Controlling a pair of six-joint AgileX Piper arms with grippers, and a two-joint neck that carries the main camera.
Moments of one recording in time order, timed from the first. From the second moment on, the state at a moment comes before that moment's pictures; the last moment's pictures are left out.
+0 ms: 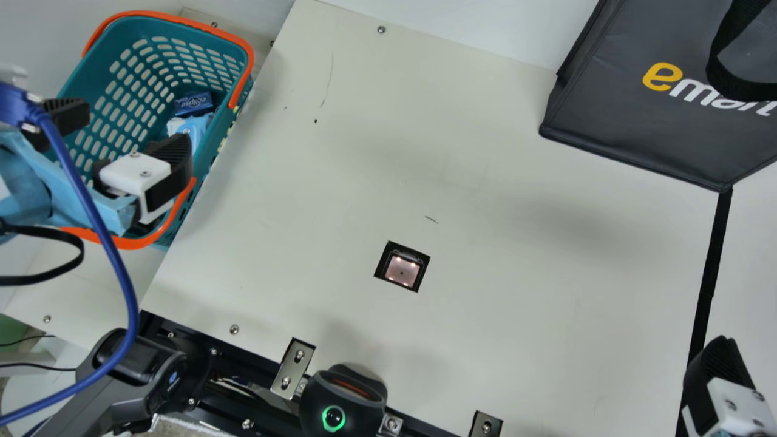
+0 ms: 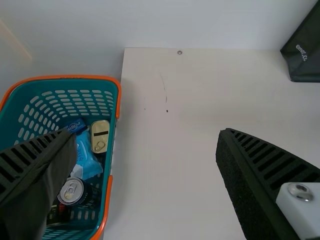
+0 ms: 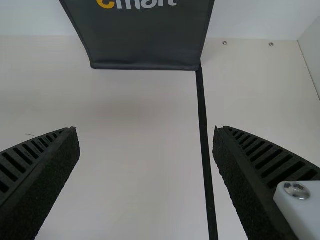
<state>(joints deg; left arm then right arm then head) -1.6 43.3 -69.0 -1.5 69.5 0.0 0.6 42.6 -69.8 -0.8 69.5 0.0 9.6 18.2</state>
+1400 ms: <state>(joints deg) 29.4 54.3 -72.2 -3.1 65.6 -6.1 0.6 42.6 -69.8 -0.8 69.5 0.0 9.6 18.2</state>
